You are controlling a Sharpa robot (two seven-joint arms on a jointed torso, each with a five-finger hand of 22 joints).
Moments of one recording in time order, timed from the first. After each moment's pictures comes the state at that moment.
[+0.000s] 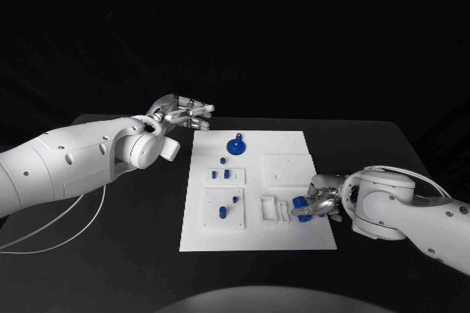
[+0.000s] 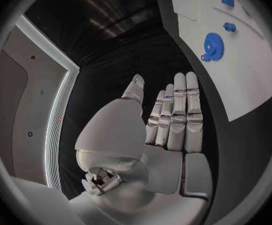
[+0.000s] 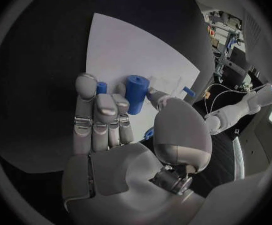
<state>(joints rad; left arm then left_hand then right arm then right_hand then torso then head) 1.29 -0.75 -0.14 1.25 -0.22 -0.24 0.26 1.35 -0.01 -0.06 0.07 0.11 1.00 0.15 0.07 0.07 1.16 0.11 0.07 0.06 1.34 0.06 0.07 0.19 0.08 1.23 0.04 0.07 0.26 0.84 -0.95 0.25 1.77 -1.41 0.18 -0.69 0.99 -0.21 0.54 0.20 0.05 1.13 0.01 0.07 1.09 1.32 -0.05 0.96 1.21 1.45 -0.11 1.03 1.11 0.08 1.47 -0.13 0.53 1.16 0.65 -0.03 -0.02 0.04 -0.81</state>
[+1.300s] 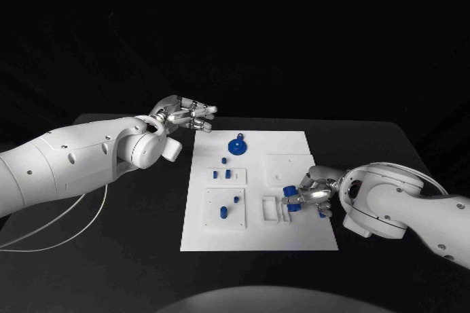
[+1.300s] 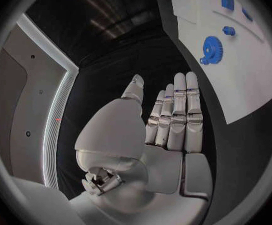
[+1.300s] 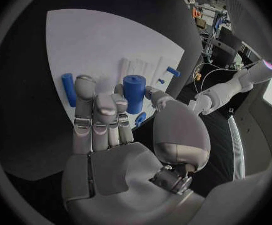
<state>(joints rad) 1.29 -0.75 -0.14 1.25 -0.22 -0.22 0.24 1.34 -0.02 -0.06 0.07 0.11 1.00 0.15 0.07 0.07 1.16 0.11 0.07 0.06 1.34 0.06 0.07 0.19 0.08 1.23 0.04 0.07 0.25 0.88 -0.96 0.24 1.83 -1.25 0.03 -0.70 0.94 -0.17 0.43 0.09 0.41 1.12 0.00 0.06 1.07 1.31 -0.07 0.95 1.19 1.46 -0.12 1.03 1.11 0.08 1.47 -0.13 0.55 1.19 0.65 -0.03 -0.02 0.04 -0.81</state>
